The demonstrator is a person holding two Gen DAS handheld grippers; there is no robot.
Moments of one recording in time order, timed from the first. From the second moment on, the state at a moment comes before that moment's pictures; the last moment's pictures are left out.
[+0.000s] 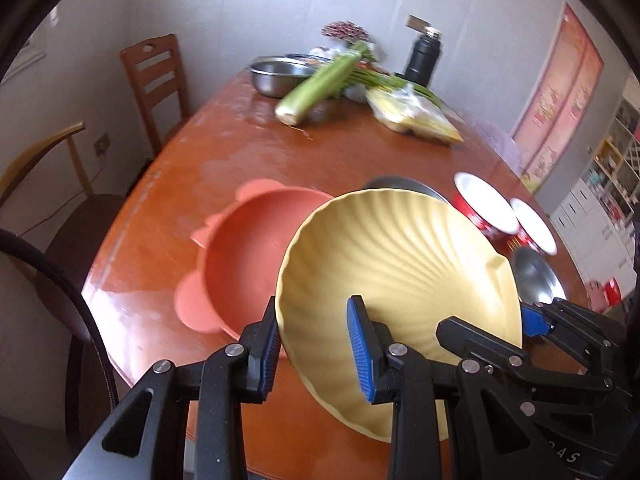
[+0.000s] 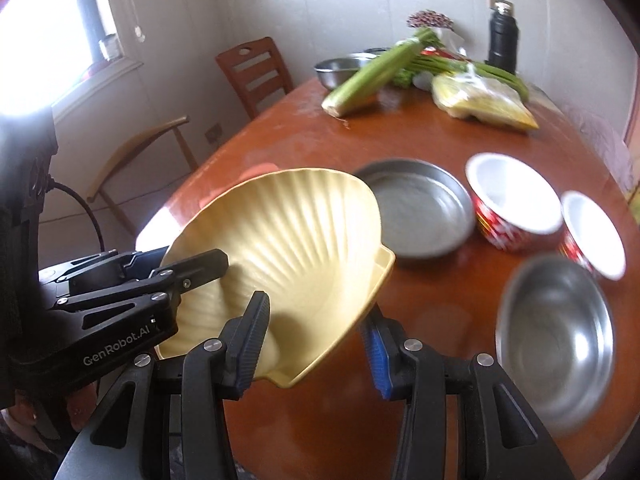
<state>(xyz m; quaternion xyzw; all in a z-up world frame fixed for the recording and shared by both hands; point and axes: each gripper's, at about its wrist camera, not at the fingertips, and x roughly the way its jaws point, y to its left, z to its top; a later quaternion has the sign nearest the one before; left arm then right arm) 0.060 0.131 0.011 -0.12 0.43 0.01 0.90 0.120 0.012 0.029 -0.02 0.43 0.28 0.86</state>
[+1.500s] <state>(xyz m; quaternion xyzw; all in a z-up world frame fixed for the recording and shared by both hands) 0.086 0.189 -0.006 -0.13 0.43 0.07 0.89 0.162 0.080 0.005 -0.08 0.46 0.28 0.84</state>
